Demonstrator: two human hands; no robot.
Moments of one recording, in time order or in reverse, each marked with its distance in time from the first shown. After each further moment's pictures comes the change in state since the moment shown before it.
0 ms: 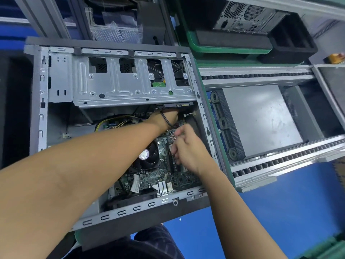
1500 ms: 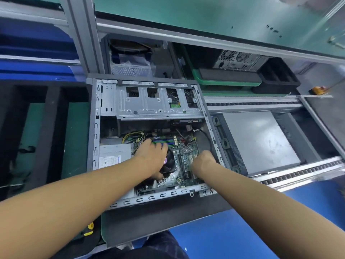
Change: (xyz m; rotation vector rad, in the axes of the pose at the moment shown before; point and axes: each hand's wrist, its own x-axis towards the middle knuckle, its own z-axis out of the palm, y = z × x) left_hand -0.158 -0.024 -0.023 0.845 0.028 0.150; right_hand 0.006 0.002 0.015 -1.966 -0.497 -0.011
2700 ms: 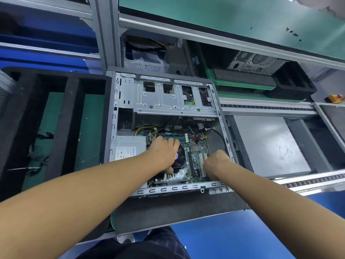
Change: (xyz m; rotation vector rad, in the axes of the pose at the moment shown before) left_hand -0.002 0.001 -0.005 -0.014 -0.023 -0.014; right_hand -0.009 0.006 0.002 -0.052 0.014 -0.018
